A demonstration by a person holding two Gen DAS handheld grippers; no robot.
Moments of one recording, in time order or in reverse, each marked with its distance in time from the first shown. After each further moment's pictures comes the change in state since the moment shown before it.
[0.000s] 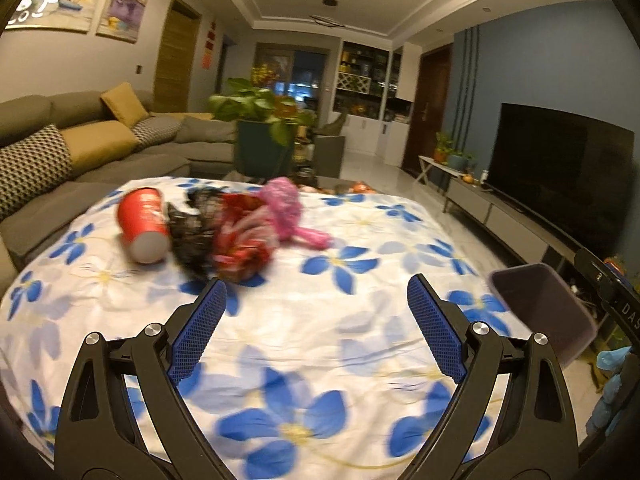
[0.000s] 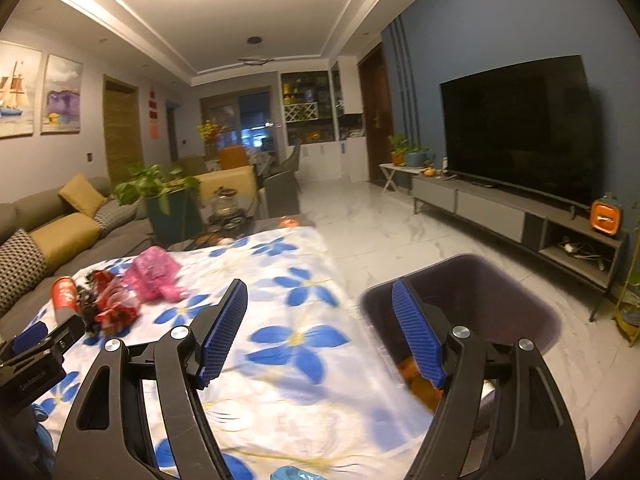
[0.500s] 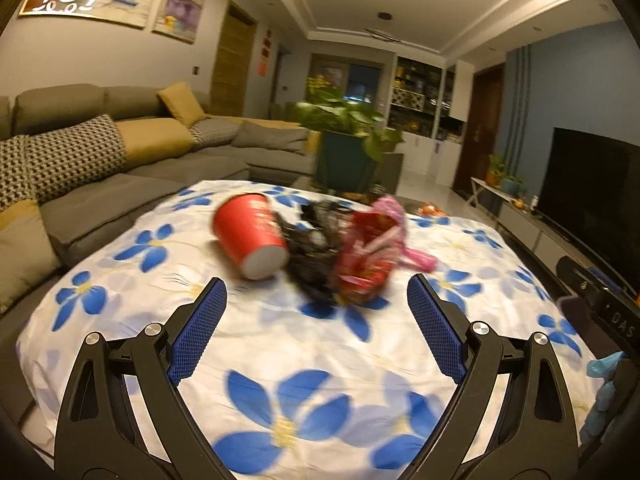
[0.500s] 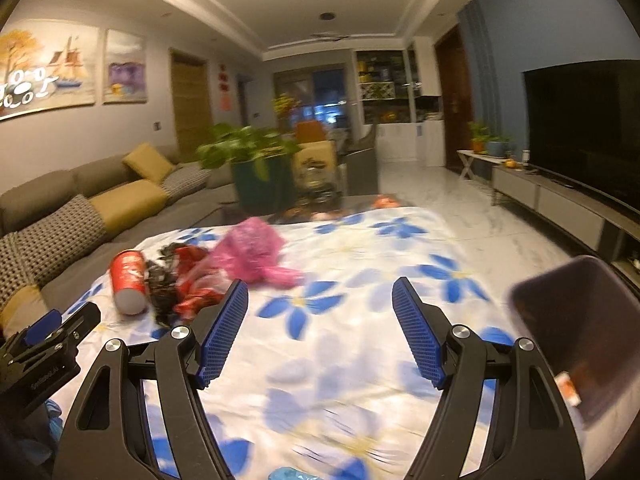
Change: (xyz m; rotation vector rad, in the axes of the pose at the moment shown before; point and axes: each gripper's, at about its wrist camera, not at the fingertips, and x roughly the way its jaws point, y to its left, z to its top) left arm 0.001 0.100 0.007 -0.089 -0.055 0.176; right arm 0.060 0.123 -0.009 -0.090 0.088 0.271
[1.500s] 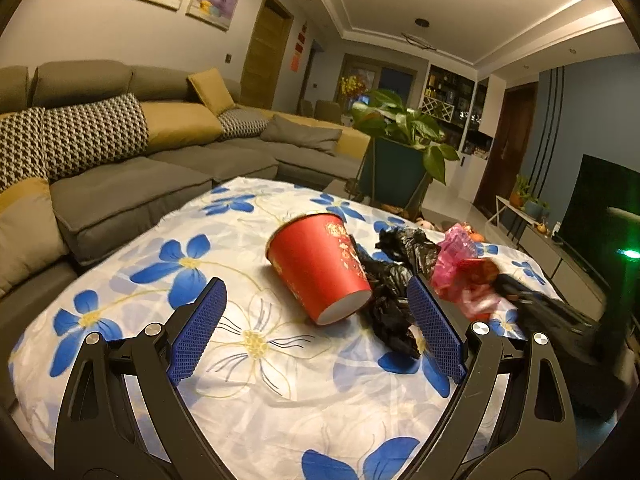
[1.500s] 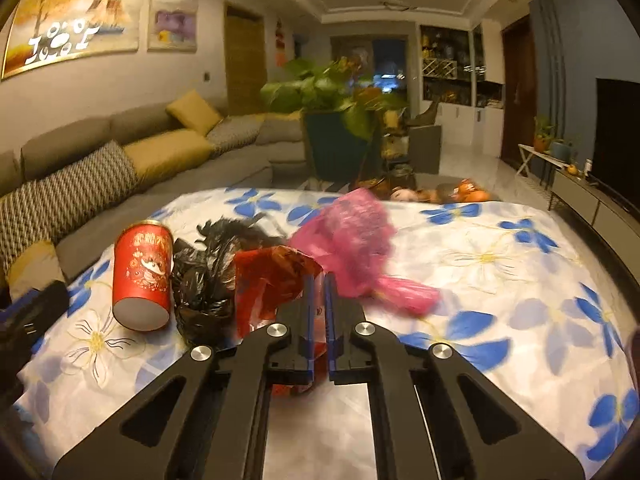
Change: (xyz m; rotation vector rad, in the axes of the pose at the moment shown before) left arm 0.053 0.060 0.026 -0.094 0.016 0.053; right arm 0.115 0.080 0.006 -0.108 0.107 0.131
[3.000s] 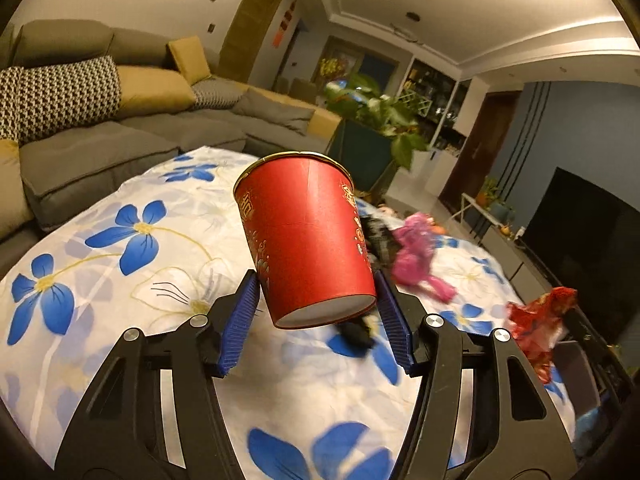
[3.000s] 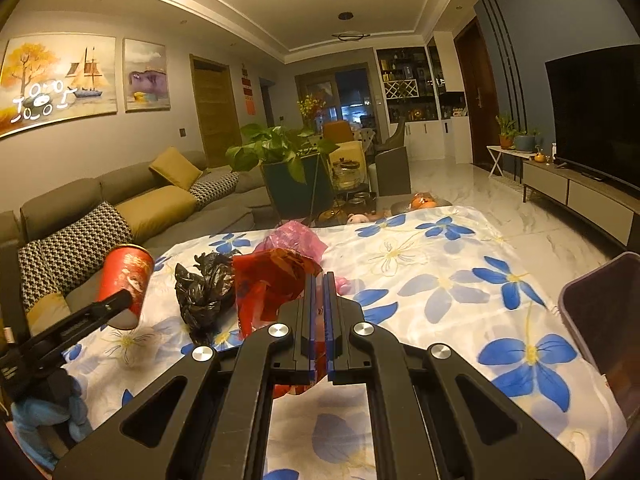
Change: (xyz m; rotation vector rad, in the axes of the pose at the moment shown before) left arm -0.006 -0.013 -0.003 -0.081 0.069 -0.164; right arm -0.115 -0.063 -0.020 0.134 -0.132 -0.034
